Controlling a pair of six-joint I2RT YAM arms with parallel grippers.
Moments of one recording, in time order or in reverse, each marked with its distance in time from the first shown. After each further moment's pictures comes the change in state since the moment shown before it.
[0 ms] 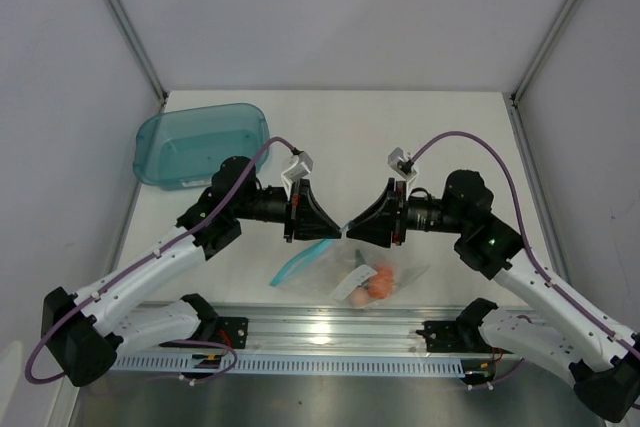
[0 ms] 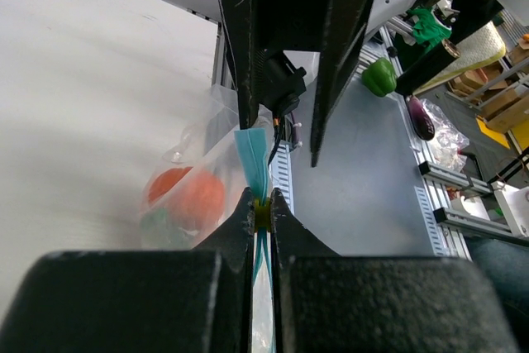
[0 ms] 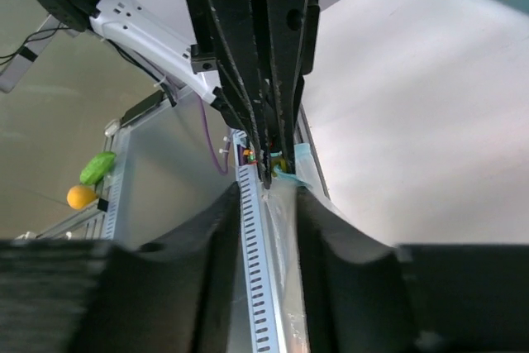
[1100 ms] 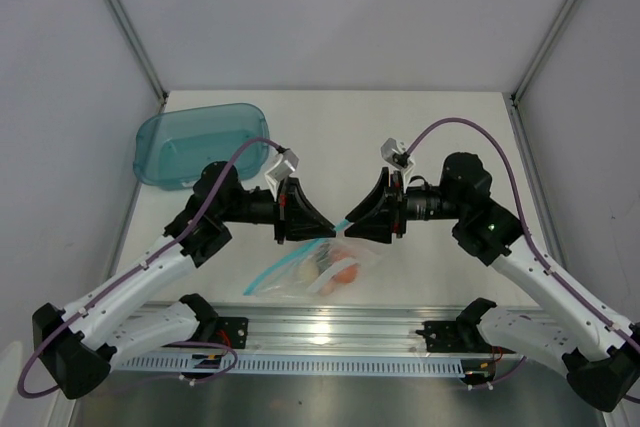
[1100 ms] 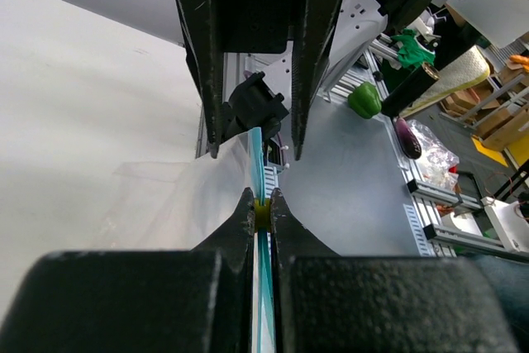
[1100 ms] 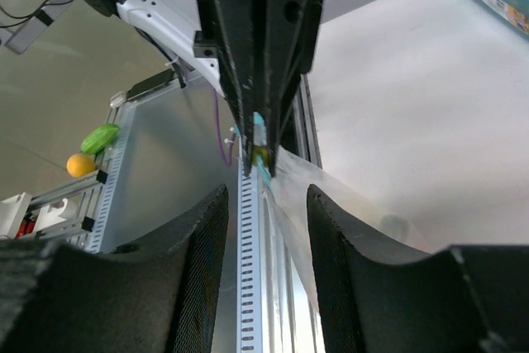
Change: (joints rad) left arm 0.011 -0.094 -0.019 0.068 -0.003 -0.086; right arm -0.020 0.077 0.131 -0.078 -0.124 -0.124
